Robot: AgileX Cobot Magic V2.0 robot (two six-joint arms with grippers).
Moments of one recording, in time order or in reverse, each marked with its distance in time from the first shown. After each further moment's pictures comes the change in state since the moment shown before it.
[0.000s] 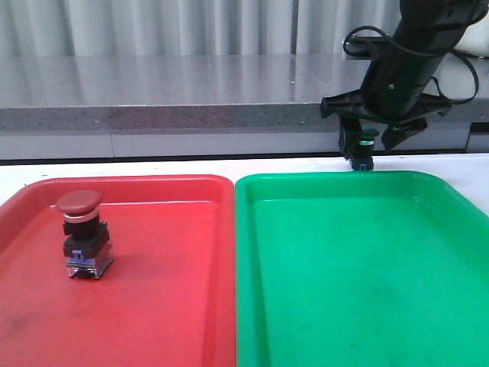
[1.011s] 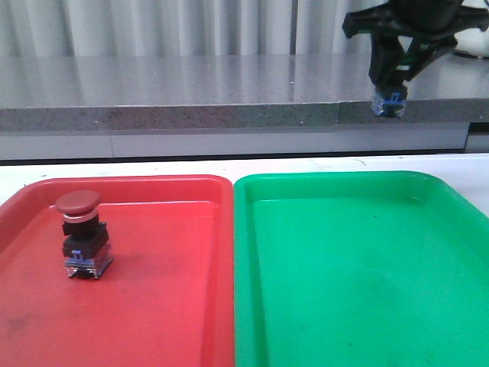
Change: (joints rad) left arm 0.000 0.000 0.000 0.000 0.000 0.000; right arm 0.006 -0.277 -0.005 -0.005 0.238 -0.107
